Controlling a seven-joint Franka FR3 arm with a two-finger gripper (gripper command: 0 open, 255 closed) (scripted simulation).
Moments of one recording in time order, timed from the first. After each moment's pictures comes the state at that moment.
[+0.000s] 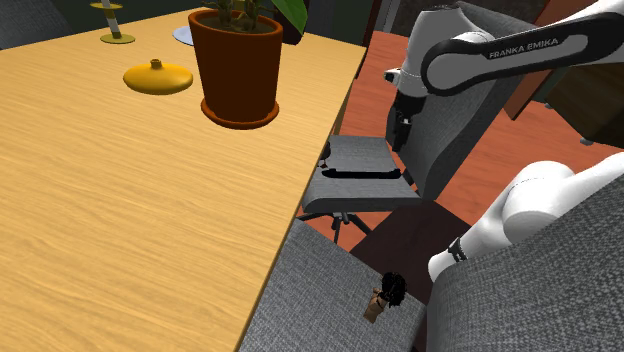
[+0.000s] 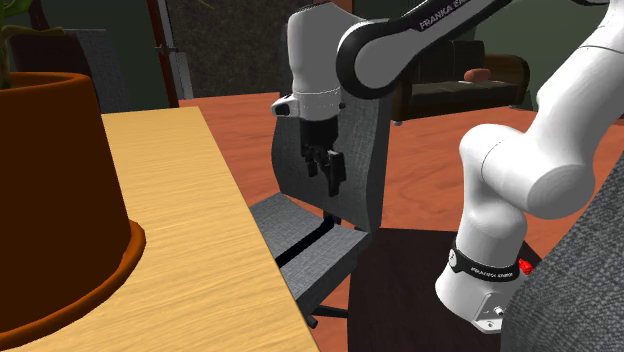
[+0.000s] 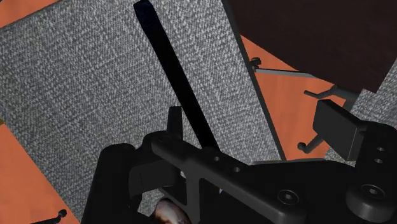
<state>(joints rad) 0.07 -0.55 -0.17 -2.66 -0.21 2.05 -0.52</state>
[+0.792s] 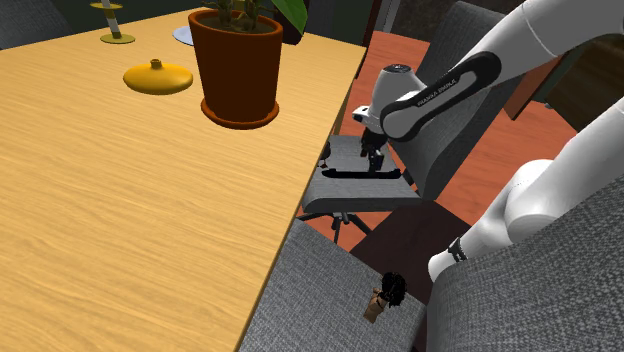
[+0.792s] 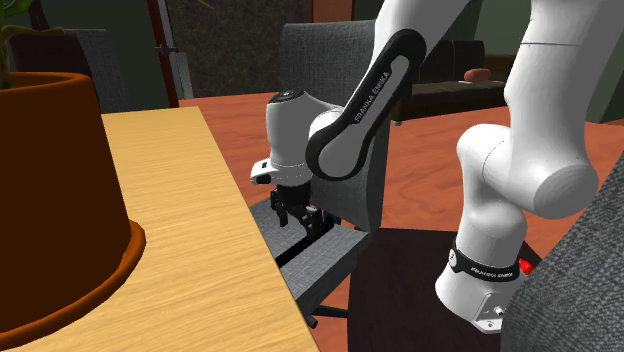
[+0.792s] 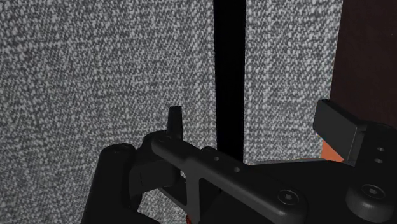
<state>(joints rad) 0.15 -0.09 -0.28 -2.67 -0.22 2.57 -0.87</state>
